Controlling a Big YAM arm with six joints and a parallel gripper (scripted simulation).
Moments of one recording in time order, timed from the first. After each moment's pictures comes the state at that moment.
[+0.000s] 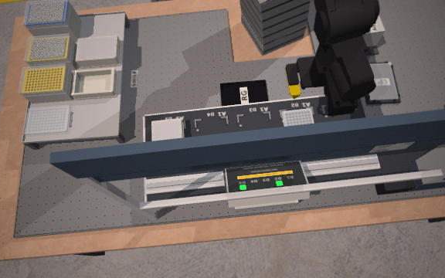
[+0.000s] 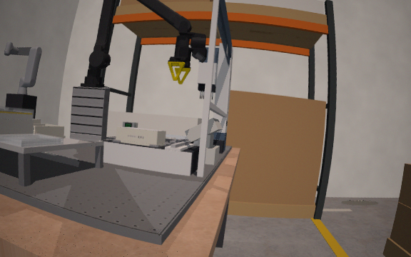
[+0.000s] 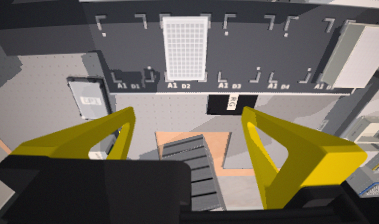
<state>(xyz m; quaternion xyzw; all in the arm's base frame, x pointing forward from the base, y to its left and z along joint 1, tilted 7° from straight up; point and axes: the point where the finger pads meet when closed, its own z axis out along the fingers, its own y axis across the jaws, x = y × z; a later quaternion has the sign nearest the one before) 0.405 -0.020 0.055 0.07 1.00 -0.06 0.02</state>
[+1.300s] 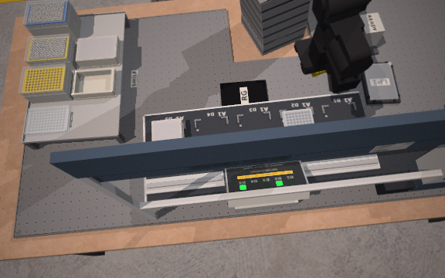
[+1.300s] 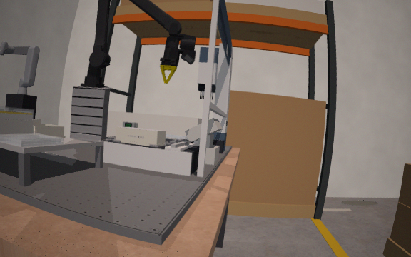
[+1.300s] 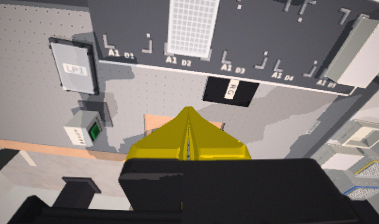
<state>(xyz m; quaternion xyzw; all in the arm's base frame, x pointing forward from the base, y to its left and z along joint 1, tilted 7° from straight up) 0.355 -0.008 0.048 0.00 1.00 -0.06 0.00</state>
